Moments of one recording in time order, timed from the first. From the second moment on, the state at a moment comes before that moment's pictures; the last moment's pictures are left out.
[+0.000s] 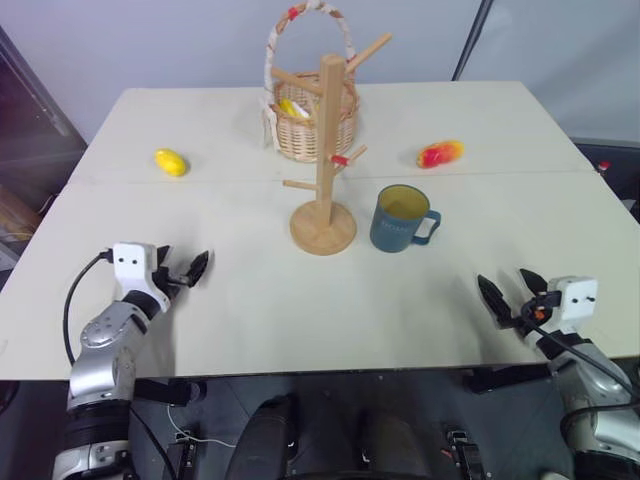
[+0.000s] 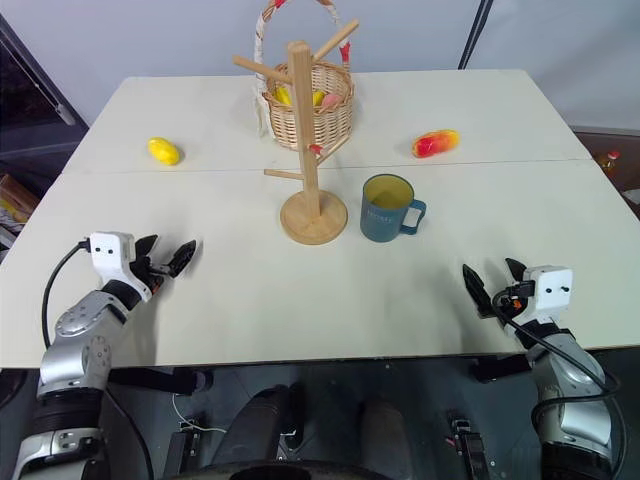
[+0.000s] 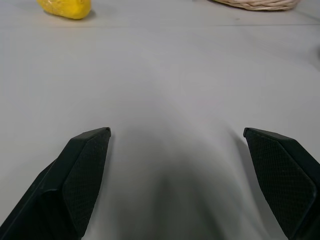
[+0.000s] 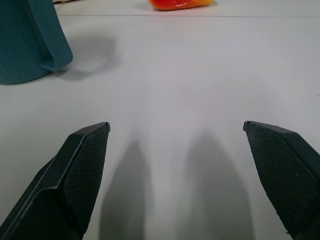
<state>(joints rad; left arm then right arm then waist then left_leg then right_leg) -0.13 0.43 0.30 0.14 -0.37 0.19 -0.48 0.09 -0.46 -0.41 0.05 0.42 0.05 0.57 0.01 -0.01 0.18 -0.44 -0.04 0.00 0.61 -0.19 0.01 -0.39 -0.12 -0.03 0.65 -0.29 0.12</state>
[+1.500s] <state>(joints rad) -0.20 0.44 -0.09 -0.32 -0.48 0.33 -0.87 -0.12 -0.30 -0.19 0.05 0.17 0.01 0.28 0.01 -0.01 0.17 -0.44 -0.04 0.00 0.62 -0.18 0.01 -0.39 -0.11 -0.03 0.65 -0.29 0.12</state>
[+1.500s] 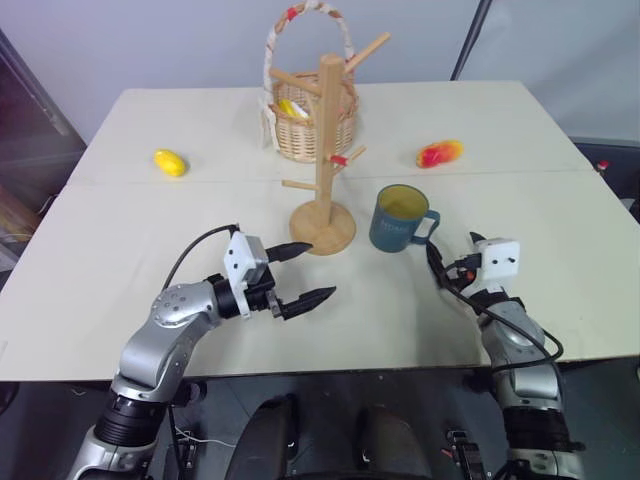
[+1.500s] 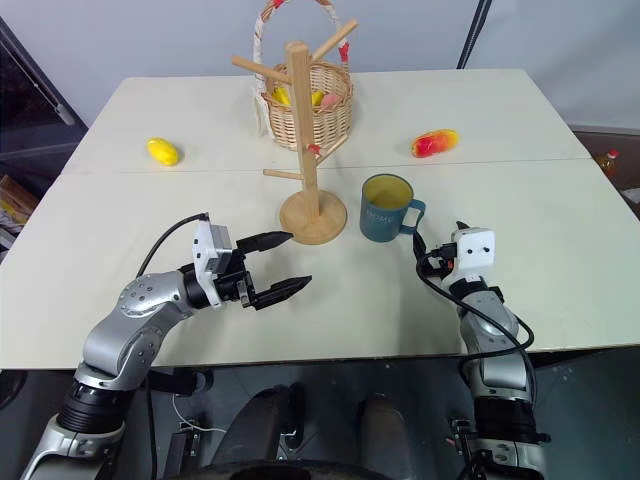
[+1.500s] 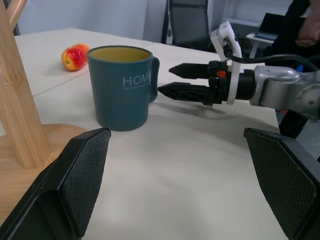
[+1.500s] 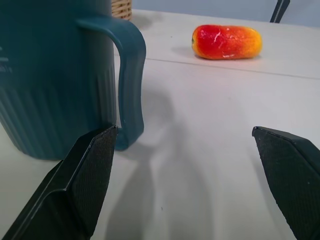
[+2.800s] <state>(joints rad) -0.19 0.43 -0.10 -0.35 -0.49 0.33 -0.86 -0.28 -0.28 -0.12 0.24 0.16 -0.02 0.34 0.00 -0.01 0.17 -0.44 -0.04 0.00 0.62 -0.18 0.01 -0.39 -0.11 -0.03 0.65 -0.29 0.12</state>
